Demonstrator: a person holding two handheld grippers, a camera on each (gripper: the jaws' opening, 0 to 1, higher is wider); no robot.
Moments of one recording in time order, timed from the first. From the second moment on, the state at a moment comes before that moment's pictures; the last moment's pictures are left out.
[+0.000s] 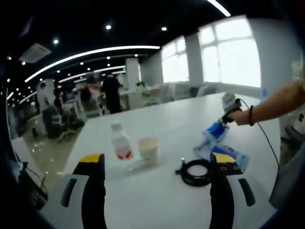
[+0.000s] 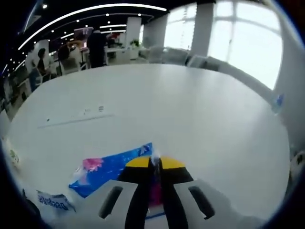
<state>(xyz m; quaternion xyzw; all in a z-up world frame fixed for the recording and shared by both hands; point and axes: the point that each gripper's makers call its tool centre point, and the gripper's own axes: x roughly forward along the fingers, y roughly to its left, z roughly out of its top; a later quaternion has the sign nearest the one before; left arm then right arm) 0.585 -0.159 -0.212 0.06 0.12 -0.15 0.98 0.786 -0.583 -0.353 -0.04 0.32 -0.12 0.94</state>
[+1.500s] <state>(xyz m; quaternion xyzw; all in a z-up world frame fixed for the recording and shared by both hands) 0.582 -0.183 -0.209 0.09 0.11 -0.19 0.97 0.752 -0.527 -0.345 -0.08 0.32 0.17 0.93</state>
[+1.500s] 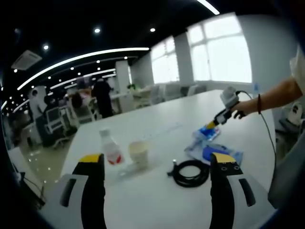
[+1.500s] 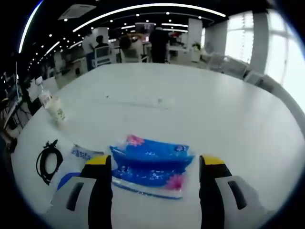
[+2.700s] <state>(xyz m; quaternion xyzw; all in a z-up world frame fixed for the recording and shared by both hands) 0.583 -0.174 -0.210 0.08 0.12 -0.18 0.97 0.755 -0.572 -0.371 -0.10 0.36 0.08 0.92</state>
